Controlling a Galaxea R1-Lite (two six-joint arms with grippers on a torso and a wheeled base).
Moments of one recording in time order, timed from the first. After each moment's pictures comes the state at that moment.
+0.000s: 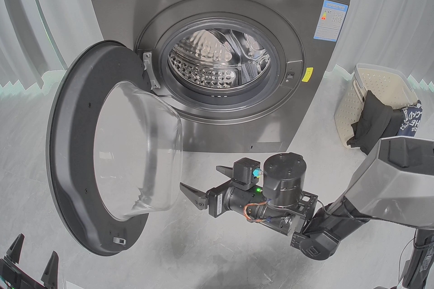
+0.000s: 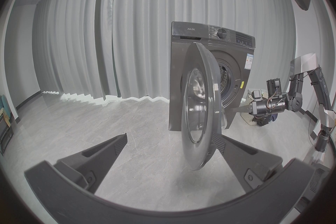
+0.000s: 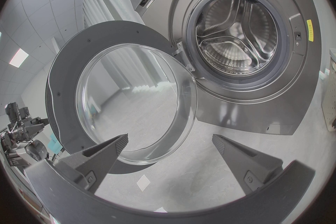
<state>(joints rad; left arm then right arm) 0.00 0.02 -0.02 0.00 0.00 -0.02 0.85 2.17 -0.84 -1.21 -0.01 0.21</state>
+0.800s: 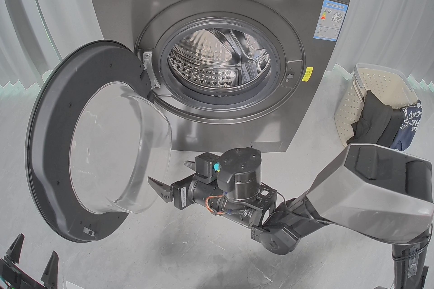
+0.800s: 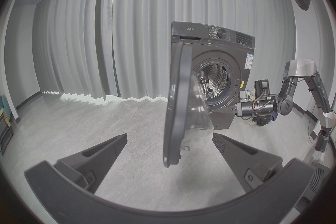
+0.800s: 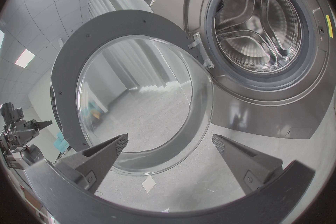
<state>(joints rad) 0.00 0.02 -0.02 0.00 0.00 -0.02 0.90 2.32 -1.16 -1.07 0.01 0.22</state>
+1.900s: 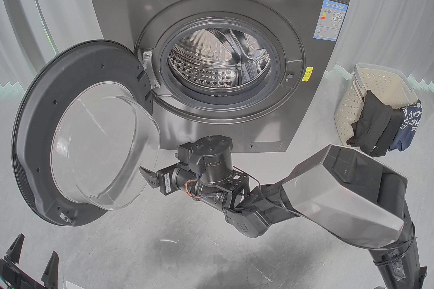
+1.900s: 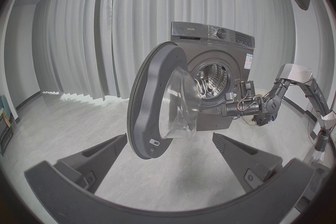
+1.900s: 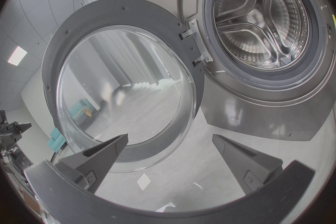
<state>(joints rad) 0.00 0.02 -0.02 0.00 -0.01 -0.02 0.88 2.46 -1.50 -0.82 -0.03 0.20</state>
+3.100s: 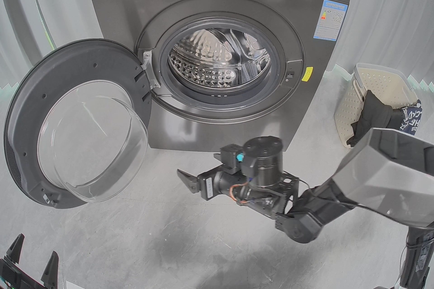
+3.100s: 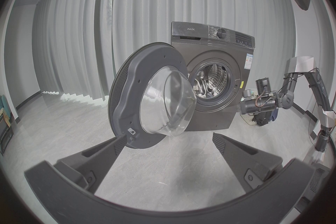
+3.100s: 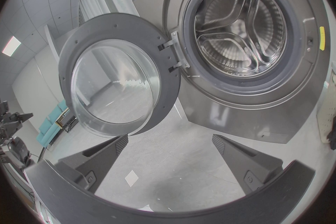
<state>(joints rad) 0.00 0.02 -0.02 0.00 -0.01 -0.02 0.82 2.24 -1.08 -0.99 -0.06 0.14</state>
